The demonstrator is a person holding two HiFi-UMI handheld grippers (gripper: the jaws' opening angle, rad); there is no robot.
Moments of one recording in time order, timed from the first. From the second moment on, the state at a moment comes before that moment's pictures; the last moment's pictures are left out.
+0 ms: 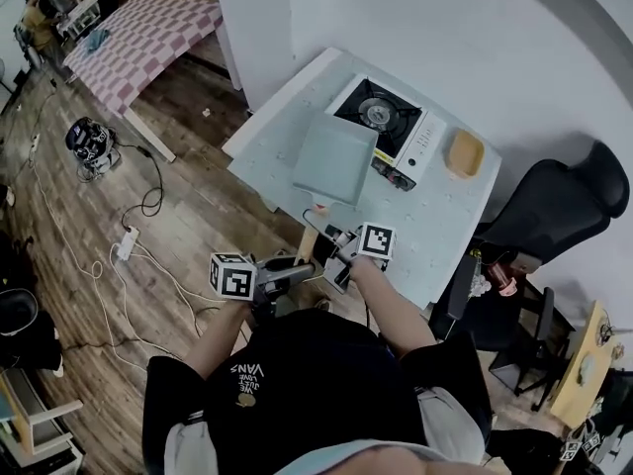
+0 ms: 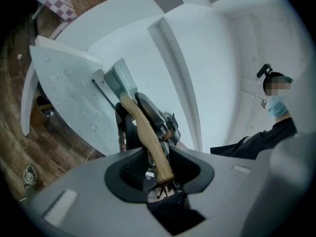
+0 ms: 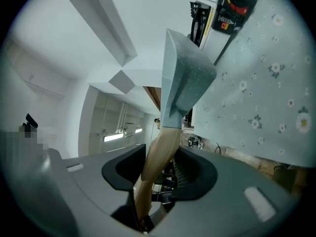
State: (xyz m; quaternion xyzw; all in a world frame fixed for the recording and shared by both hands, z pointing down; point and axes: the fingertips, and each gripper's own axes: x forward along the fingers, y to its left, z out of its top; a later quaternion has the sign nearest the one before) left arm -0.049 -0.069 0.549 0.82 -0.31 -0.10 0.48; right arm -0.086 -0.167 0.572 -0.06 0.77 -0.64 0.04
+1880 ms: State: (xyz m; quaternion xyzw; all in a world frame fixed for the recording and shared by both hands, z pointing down) left arm -0.112 -0.017 0.554 0.76 -0.42 -0.16 0.47; right arm -0.175 -0.099 0.578 0.03 0.76 -0.64 -0.07
